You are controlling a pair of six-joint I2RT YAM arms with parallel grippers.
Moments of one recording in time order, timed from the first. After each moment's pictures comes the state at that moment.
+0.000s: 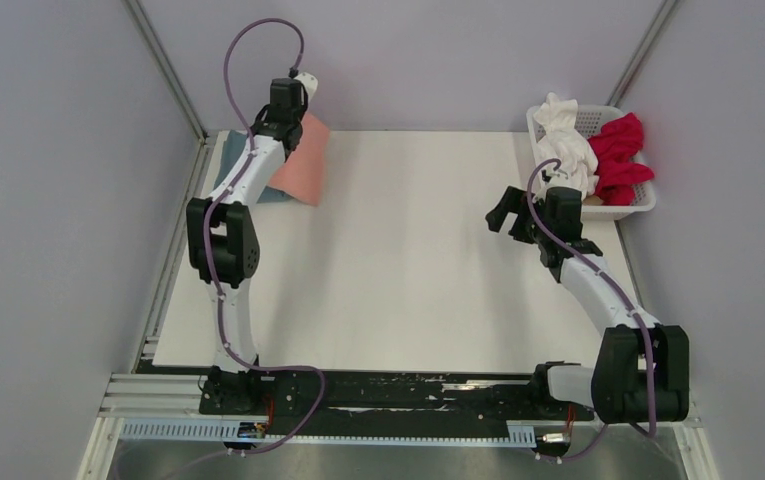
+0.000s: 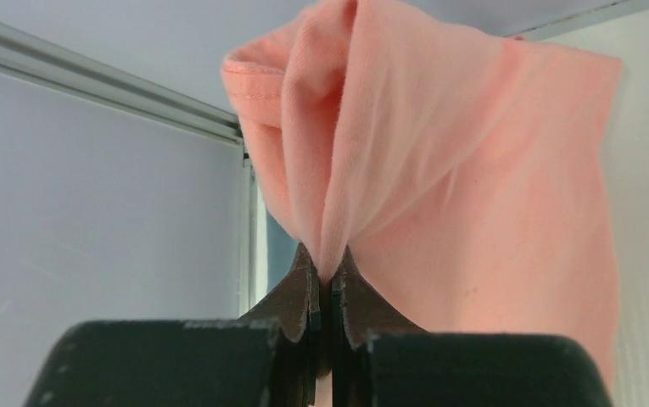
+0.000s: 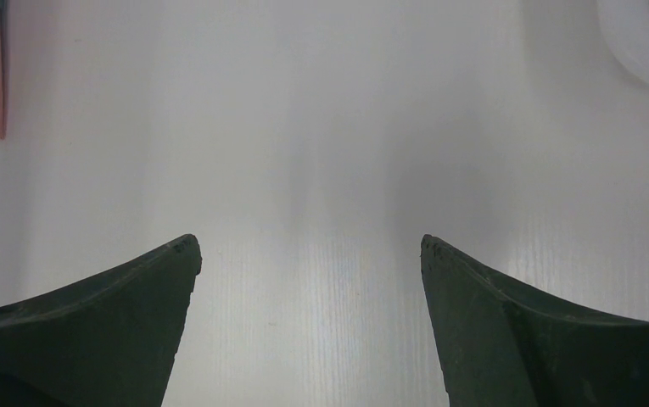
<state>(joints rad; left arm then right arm) -0.20 2.12 1.94 -0.32 -0.45 0.41 0.04 1.25 0.75 -0.04 -0.17 0.35</state>
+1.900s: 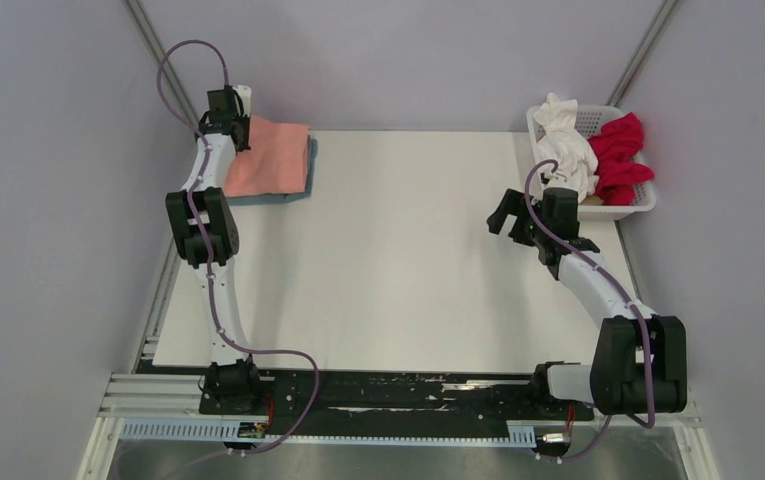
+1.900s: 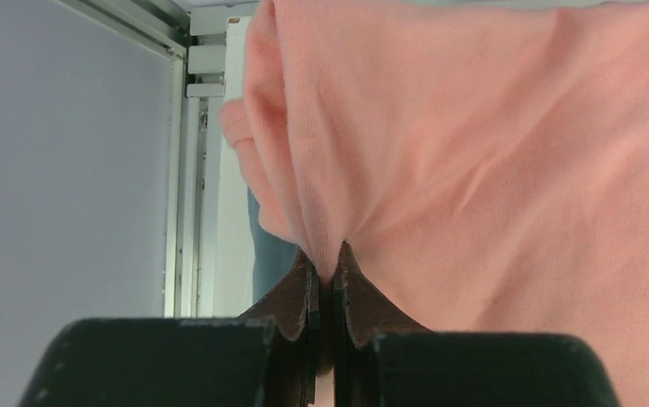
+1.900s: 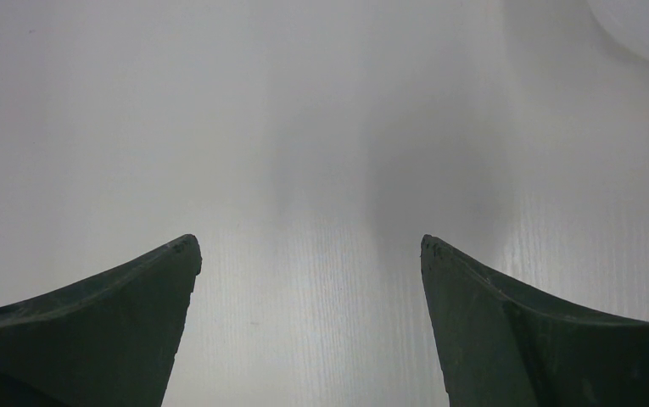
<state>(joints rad) 0.12 2.39 2.19 -0.46 -0.11 0.24 0.04 1.30 0.76 -0.06 -0.13 0.35</state>
